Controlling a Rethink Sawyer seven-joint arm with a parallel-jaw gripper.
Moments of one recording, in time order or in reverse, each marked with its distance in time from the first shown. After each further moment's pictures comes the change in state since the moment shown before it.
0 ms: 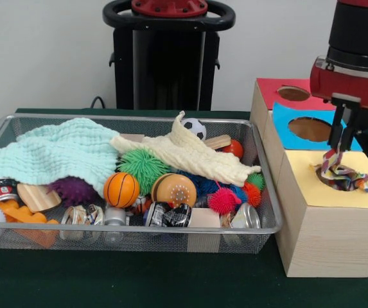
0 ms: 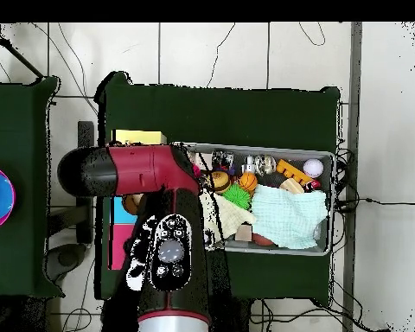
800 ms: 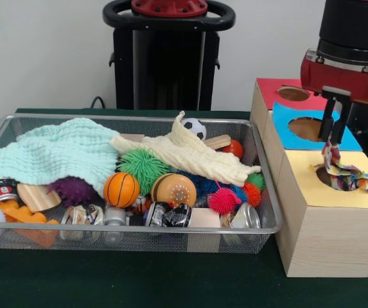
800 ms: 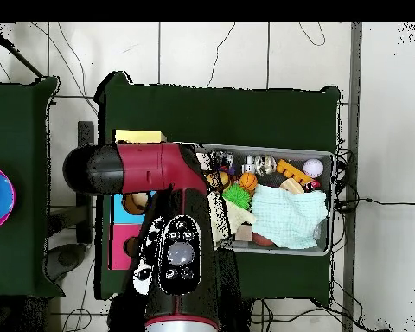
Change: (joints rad) arm -0.015 -0.019 0.000 0.000 0.000 0.051 0.000
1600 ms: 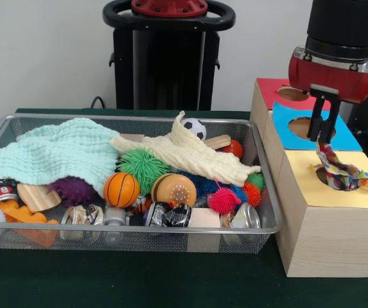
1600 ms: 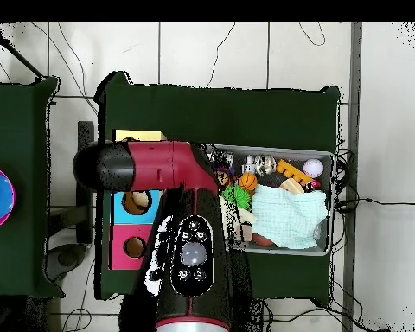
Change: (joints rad) arm -0.029 -0.008 0.000 0.001 0.000 0.000 0.000
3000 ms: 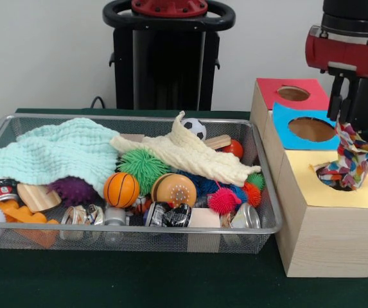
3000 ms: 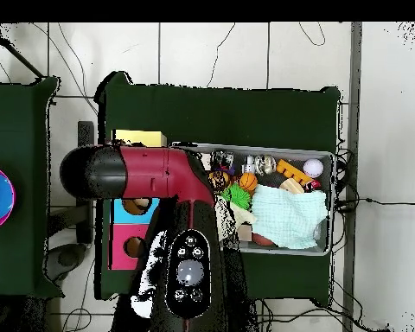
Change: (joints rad) arm 0.014 -0.058 0.000 0.057 0.082 0.000 0.000
